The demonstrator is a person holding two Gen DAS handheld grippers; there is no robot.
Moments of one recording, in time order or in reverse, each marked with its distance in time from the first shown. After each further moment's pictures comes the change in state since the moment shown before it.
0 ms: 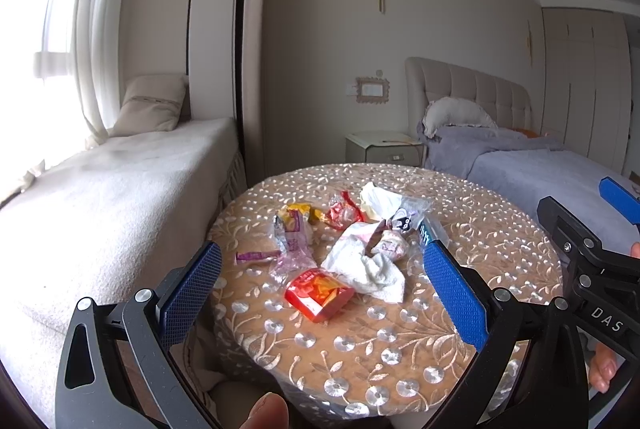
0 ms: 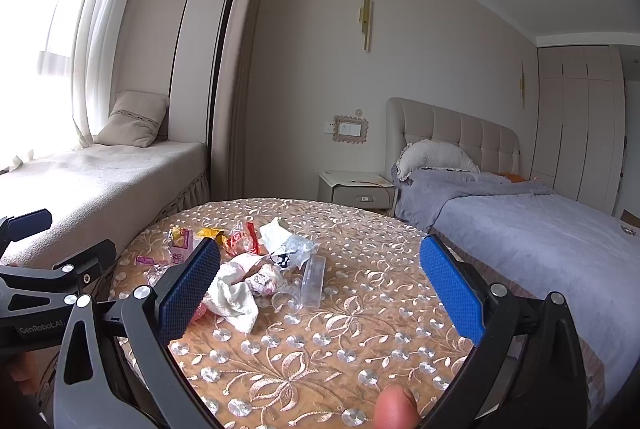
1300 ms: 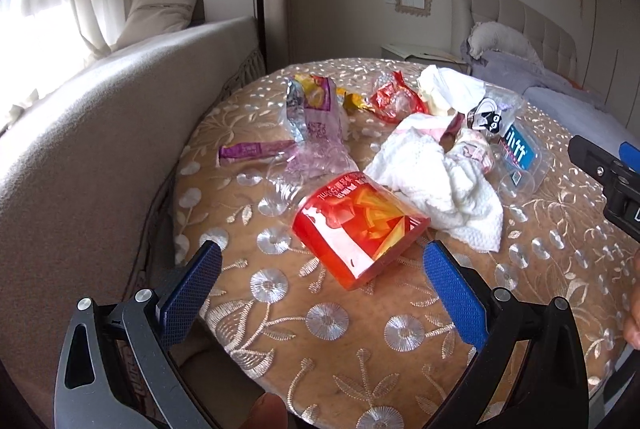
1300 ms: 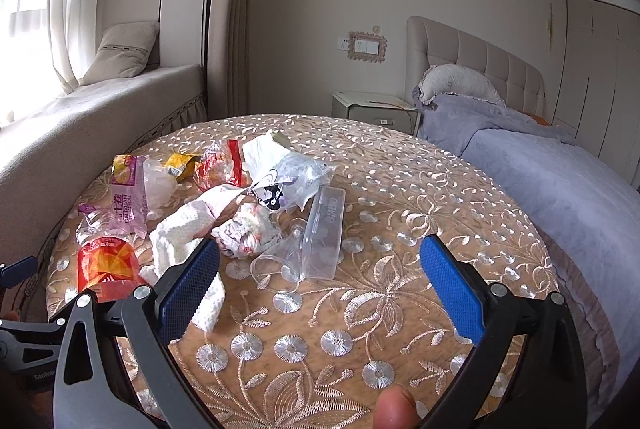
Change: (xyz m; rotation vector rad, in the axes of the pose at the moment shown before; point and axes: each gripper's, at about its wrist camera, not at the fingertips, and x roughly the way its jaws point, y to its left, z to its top) left arm 0.156 0.017 -0.069 -0.066 0.337 0.091; right arm 0.161 -0.002 -0.051 0.002 0.303 0.058
